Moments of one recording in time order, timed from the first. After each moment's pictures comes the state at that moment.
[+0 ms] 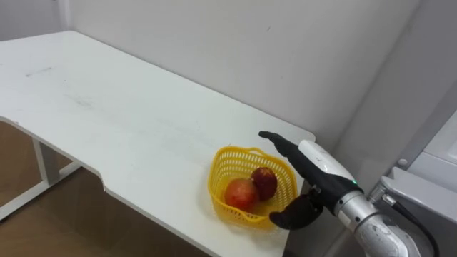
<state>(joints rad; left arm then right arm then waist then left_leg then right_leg) 0.11 0.34 0.00 1.18 0.32 0.04 -0.16 -0.50 -0.50 0.34 0.29 -0.33 -0.10 0.03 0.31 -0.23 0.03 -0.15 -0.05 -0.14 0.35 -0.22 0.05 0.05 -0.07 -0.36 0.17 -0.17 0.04</state>
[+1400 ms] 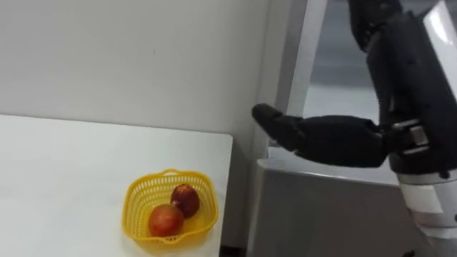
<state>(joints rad) 0.21 0.26 0.06 1.17 0.32 0.00 -0.07 -0.30 -0.39 0.05 -0.50 -0.21 -0.19 -0.17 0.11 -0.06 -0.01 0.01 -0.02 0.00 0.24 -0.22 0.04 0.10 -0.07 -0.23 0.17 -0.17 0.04</state>
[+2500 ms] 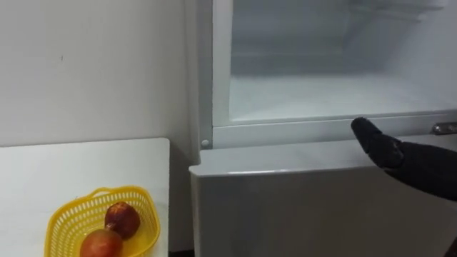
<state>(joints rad) 0.22 0.24 0.01 1.19 0.32 -0.01 -0.05 -0.01 -0.38 -0.11 -0.52 -0.17 -0.22 -0.39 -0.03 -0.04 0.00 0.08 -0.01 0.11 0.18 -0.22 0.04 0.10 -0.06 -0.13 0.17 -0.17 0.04</state>
